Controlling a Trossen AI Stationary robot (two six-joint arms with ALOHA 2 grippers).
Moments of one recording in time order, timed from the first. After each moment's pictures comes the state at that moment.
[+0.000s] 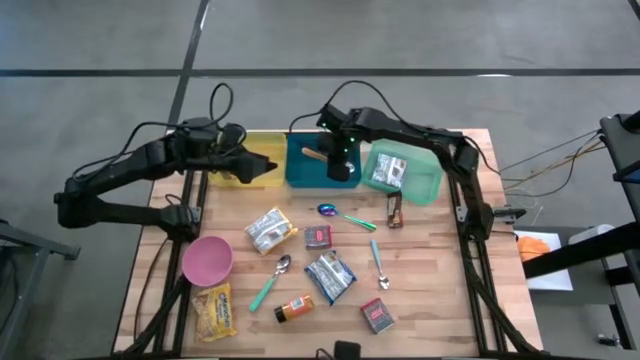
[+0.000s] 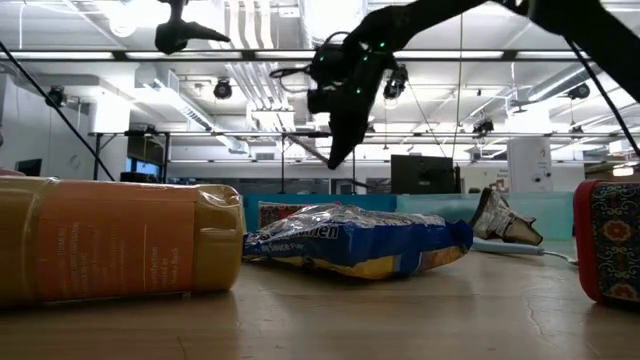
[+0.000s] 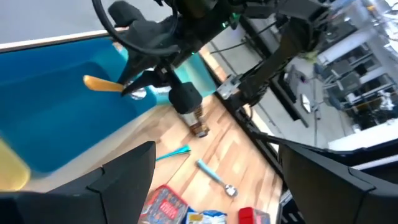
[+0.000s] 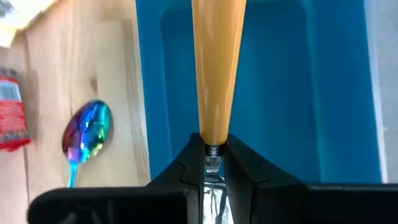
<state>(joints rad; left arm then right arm) 0.35 0.96 1.09 -0.56 0.14 -0.72 -0.45 2.12 1.92 -1.00 -0.13 -0.31</state>
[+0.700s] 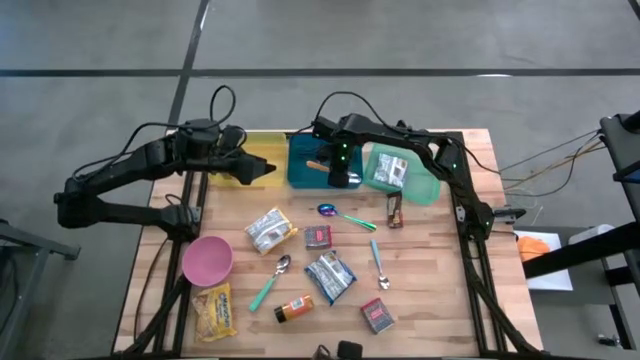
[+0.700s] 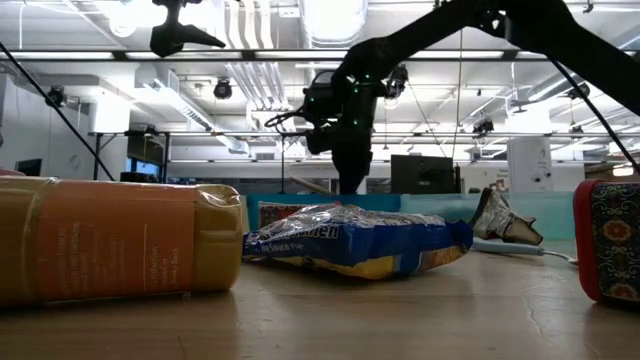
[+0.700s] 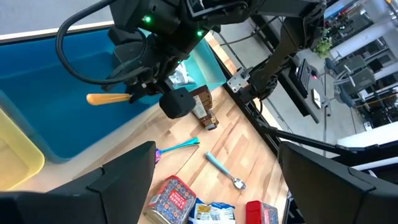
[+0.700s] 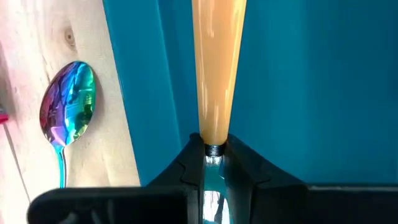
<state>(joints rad) 0.35 0.96 1.09 -0.60 0.13 -0.72 -0.46 2.26 1.96 -1.11 -0.16 -0.27</state>
